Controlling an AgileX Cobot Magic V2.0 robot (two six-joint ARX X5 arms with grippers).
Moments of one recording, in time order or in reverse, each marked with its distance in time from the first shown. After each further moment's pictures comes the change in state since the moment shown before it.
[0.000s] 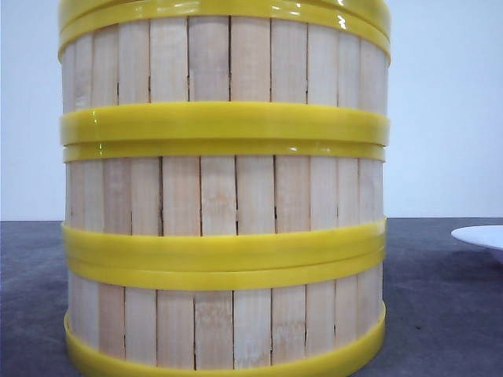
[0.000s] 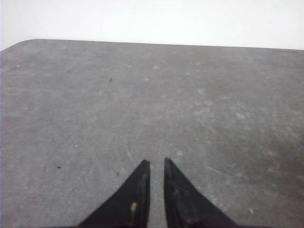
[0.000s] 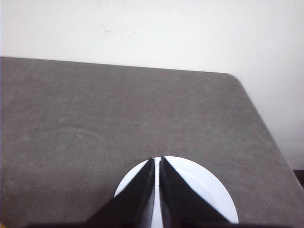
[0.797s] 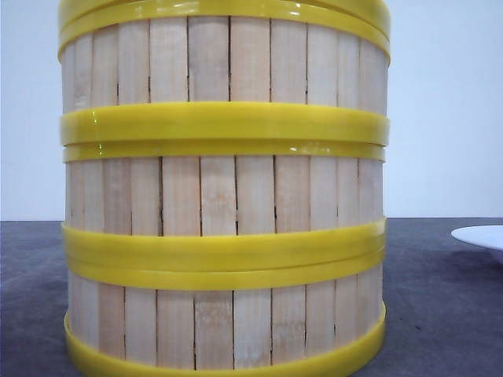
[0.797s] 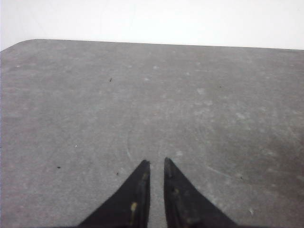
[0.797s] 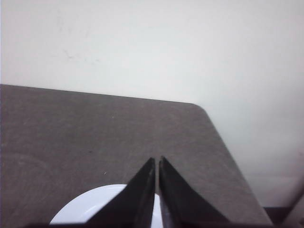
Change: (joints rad) left arm 0.000 0.000 0.000 0.000 0.000 0.000; right arm -0.623 -0.269 -0.449 0.479 -0.513 -0.310
